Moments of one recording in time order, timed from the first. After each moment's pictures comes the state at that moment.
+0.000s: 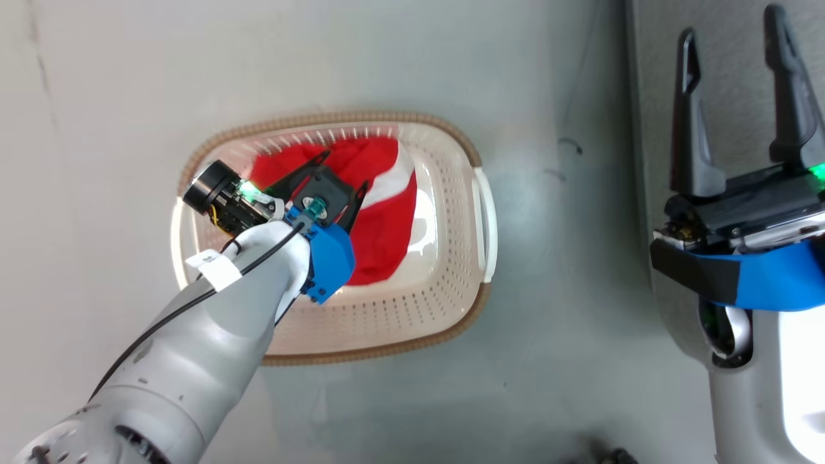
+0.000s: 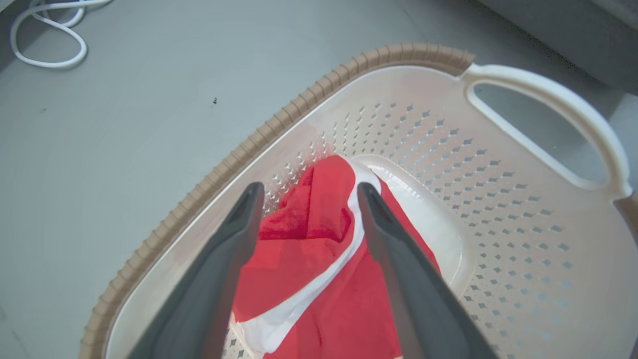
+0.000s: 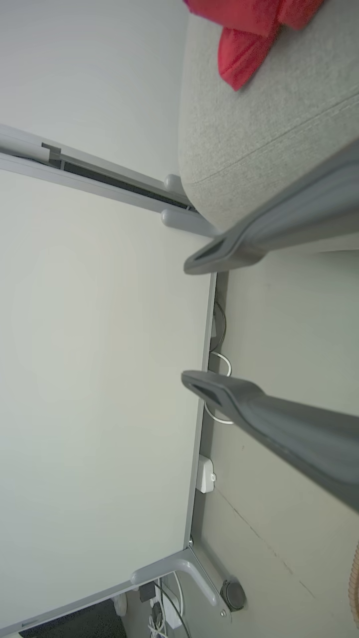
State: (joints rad) left arm -1.00 0.12 -1.13 1.18 -0.48 -0.08 -0.26; right arm -0.47 -0.05 0.00 -0.13 0.00 0.13 -0.26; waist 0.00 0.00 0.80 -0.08
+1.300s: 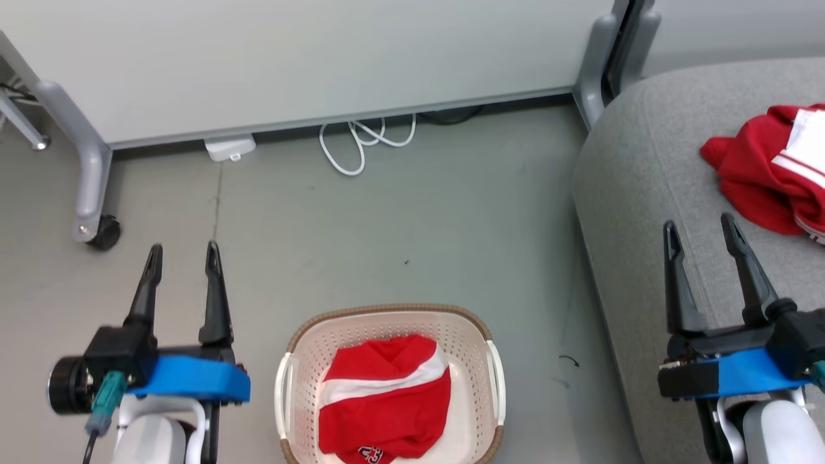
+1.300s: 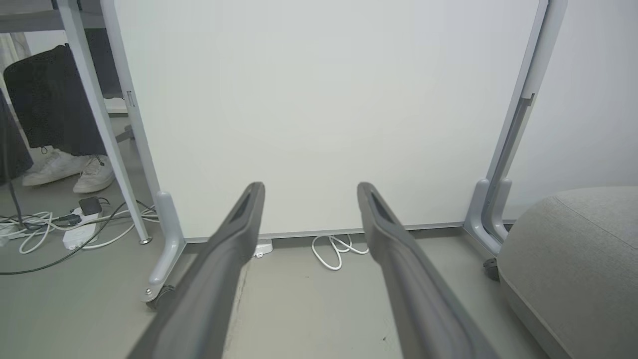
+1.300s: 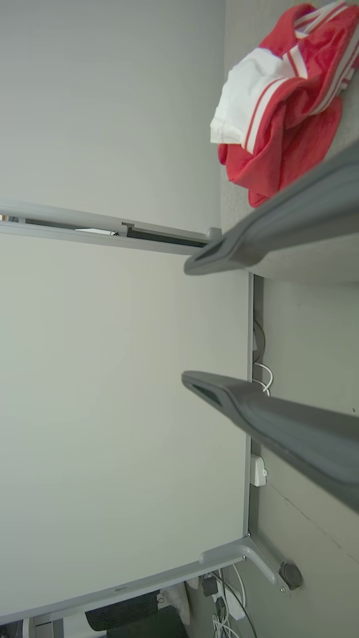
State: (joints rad) left arm -0.19 0.15 -0.07 0.26 -0.21 -0.02 -0.26; right arm -0.16 -0.07 -0.08 0.07 0.05 0.13 -0.26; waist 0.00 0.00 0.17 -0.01
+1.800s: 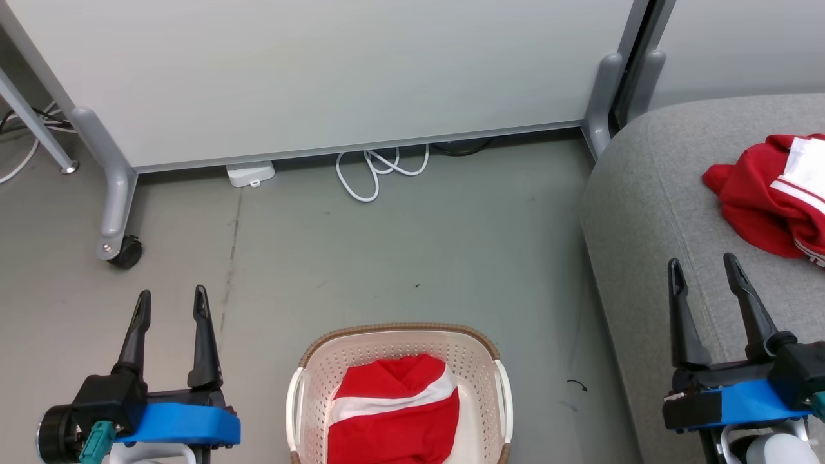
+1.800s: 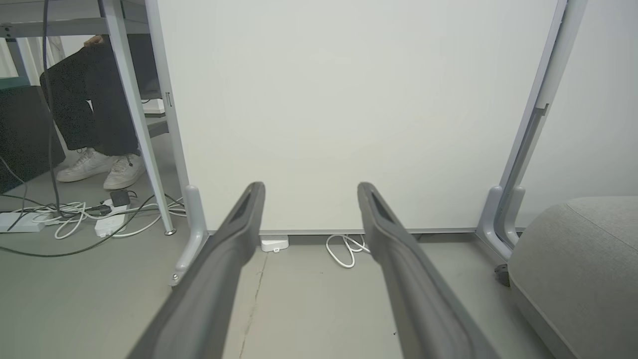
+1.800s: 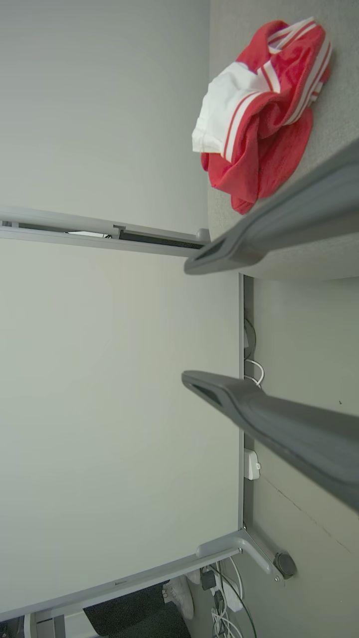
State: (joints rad) left arm -0.05 0.09 0.04 0.18 -0.14 -0.08 -0.26; right arm -0.07 -0.06 -0.11 0.07 0.05 0.13 -0.26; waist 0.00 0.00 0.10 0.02
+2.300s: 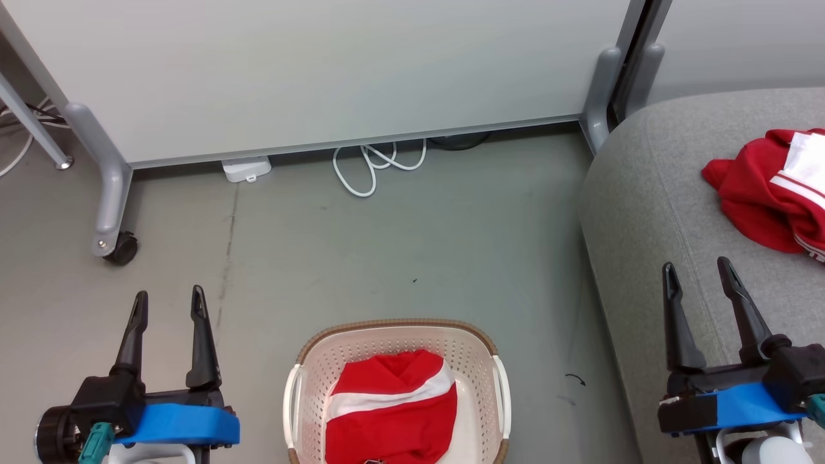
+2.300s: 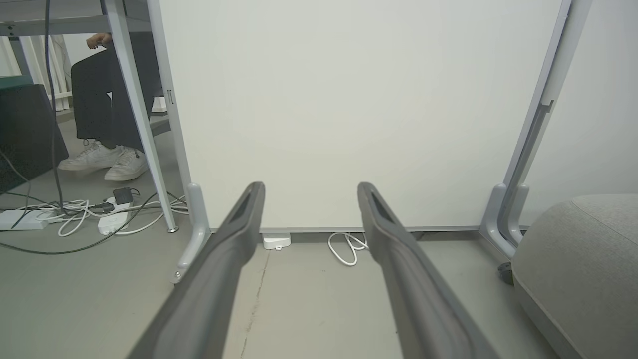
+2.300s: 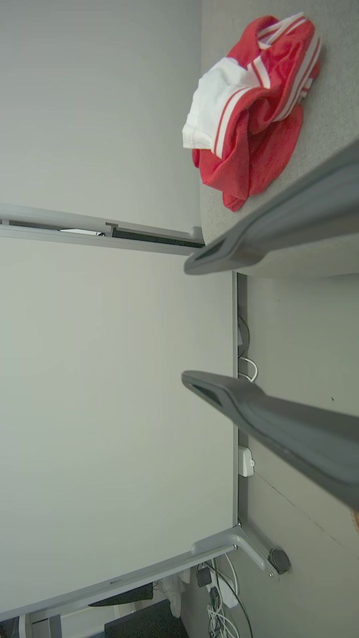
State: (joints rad) left arm -0.04 0.06 0.08 0.17 -0.11 -0.10 -0.26; right arm -0.06 -0.05 -0.10 0.07 0.05 0.13 -0.26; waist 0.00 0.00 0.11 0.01
